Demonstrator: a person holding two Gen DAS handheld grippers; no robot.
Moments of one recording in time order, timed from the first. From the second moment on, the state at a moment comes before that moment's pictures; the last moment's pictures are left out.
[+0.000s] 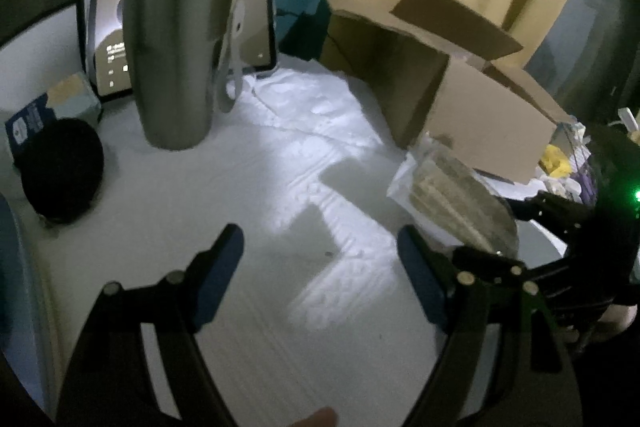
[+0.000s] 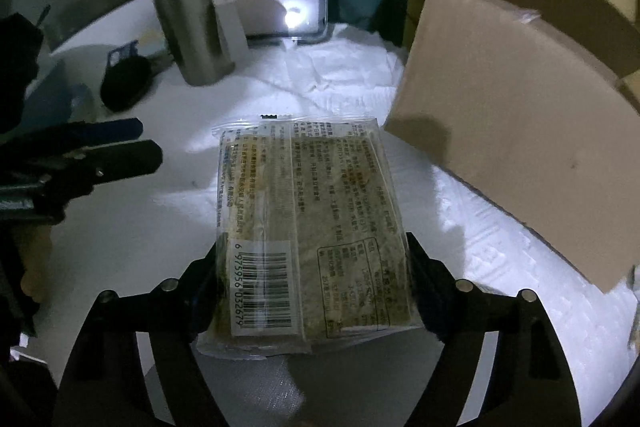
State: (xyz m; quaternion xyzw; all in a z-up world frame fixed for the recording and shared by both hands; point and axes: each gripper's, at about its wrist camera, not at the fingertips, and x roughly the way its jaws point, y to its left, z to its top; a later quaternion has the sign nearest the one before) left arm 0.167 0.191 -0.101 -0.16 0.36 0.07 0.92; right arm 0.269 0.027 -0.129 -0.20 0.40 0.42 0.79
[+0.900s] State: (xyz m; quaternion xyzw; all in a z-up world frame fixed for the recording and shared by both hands) left arm 0.225 0.113 -0.020 -0.10 0.31 0.02 0.95; right arm 0.296 -0.073 -0.032 -0.16 0.32 0.35 0.87
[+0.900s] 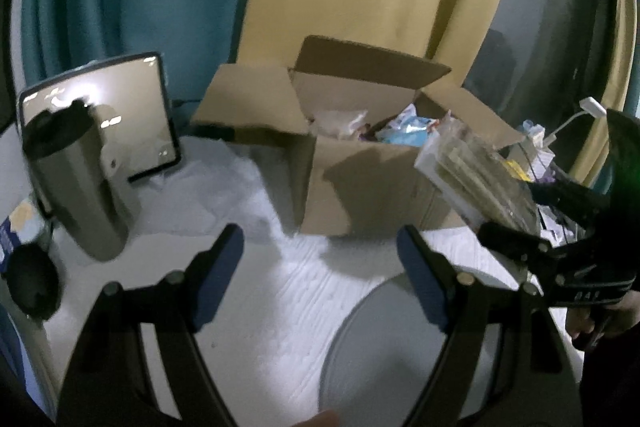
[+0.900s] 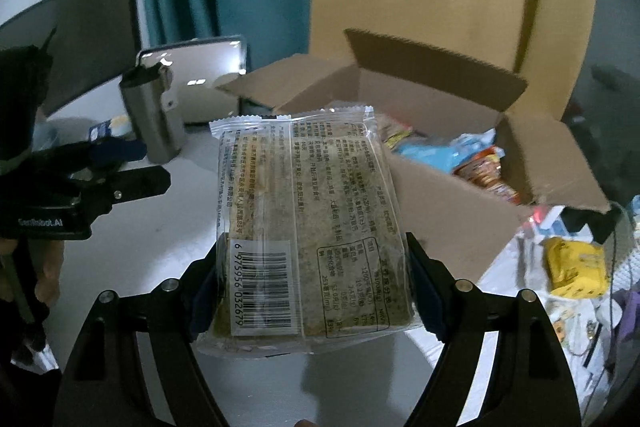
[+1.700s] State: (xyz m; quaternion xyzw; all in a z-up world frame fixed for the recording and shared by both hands) left arm 0.340 0.111 0.002 -0.06 0.28 -0.01 0.96; right arm 0.416 -0.071 -0.019 -0.11 0.33 0.28 0.90
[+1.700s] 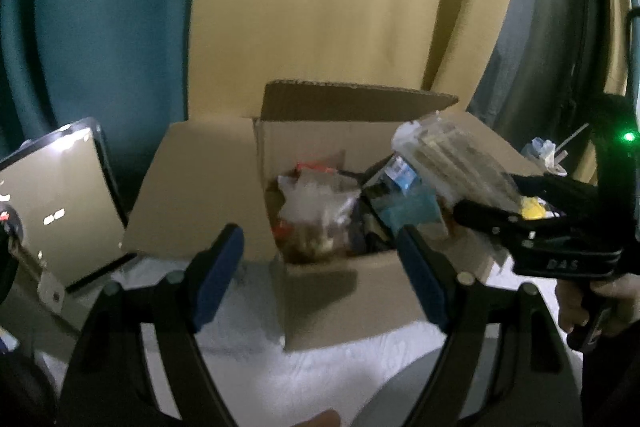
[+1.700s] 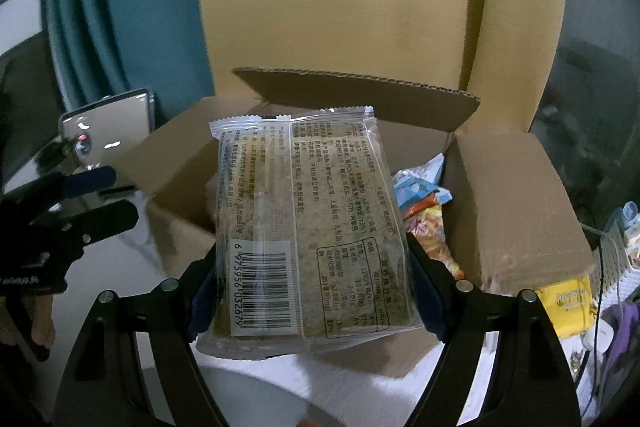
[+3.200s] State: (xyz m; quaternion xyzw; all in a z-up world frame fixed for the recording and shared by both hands) left arm 0.323 0.121 0.029 -0.05 0.24 0.02 0.97; right arm 0.435 -0.051 0.008 -0.08 0.34 0.26 0.90
